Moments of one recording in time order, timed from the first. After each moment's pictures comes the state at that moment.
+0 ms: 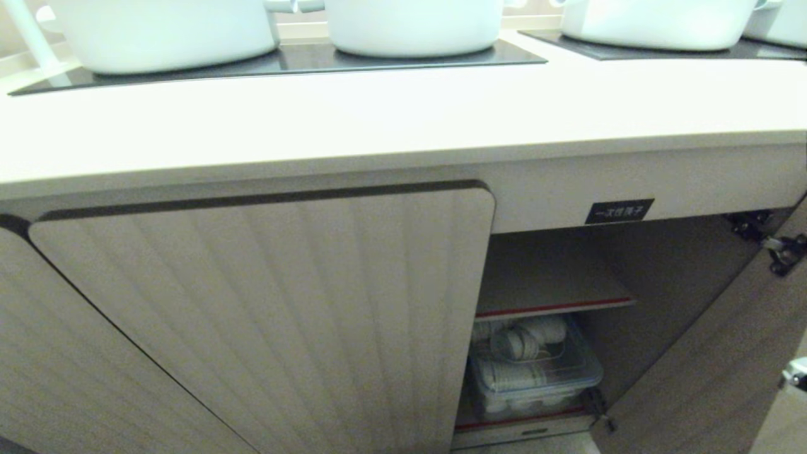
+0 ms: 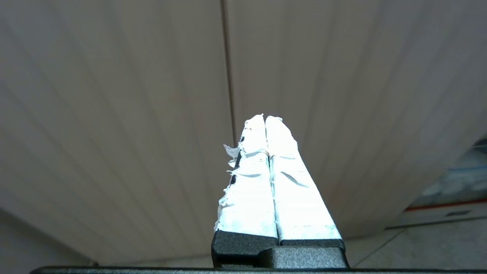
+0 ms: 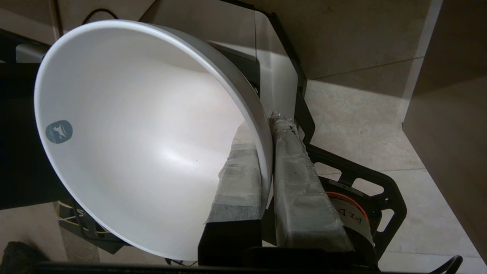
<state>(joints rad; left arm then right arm) 0.00 0.00 0.00 0.00 0.00 0.00 0.35 1.02 -0.69 0.73 0.23 0.17</state>
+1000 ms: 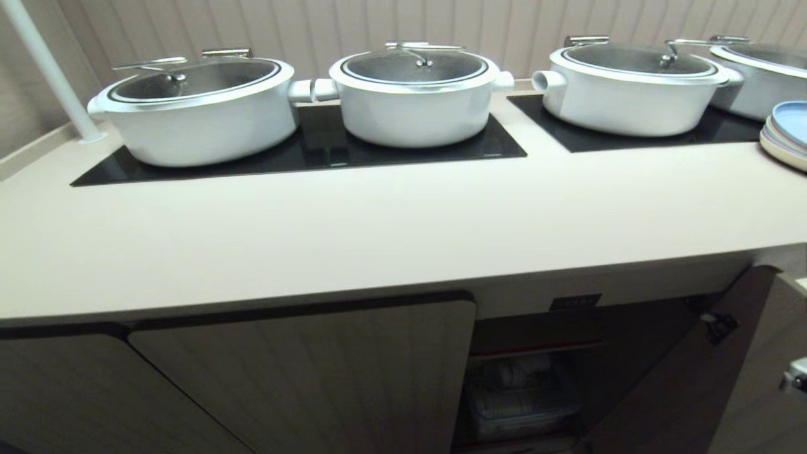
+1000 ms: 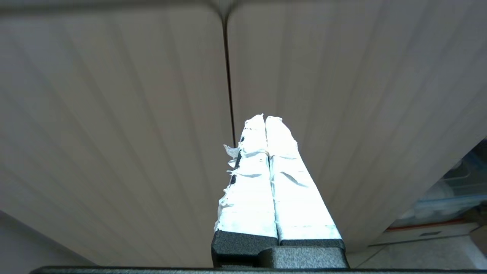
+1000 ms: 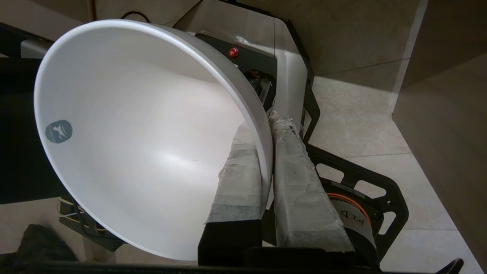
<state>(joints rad) 0.00 0.00 0.00 0.00 0.00 0.00 0.37 1.01 -0.69 0.72 0.23 0.17</state>
